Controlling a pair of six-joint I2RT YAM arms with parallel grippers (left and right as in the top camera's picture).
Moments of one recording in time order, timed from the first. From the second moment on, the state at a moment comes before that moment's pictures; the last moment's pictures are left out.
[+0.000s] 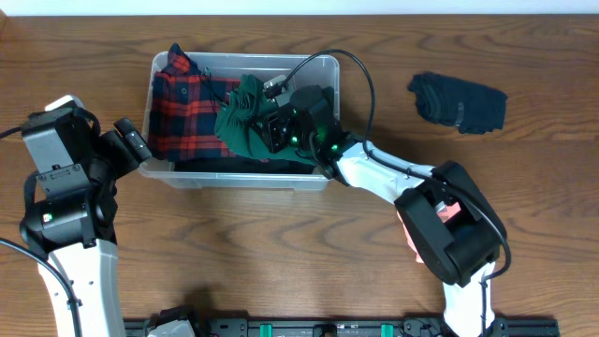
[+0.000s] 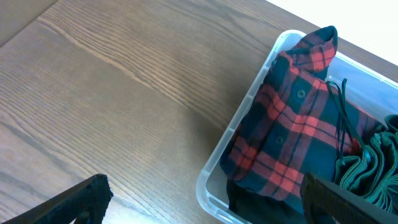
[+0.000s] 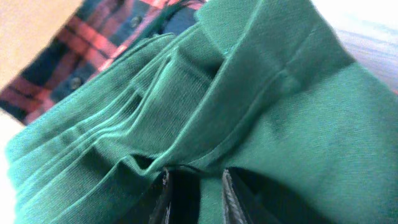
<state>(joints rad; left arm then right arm) 0.30 1.09 1.14 -0.80 -0.06 -0.23 0.66 2.07 1.28 0.29 -0.36 0.38</state>
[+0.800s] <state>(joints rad) 0.30 1.09 1.14 -0.80 -0.06 -0.23 -0.26 1.45 1.29 -0.58 -0.40 0.26</state>
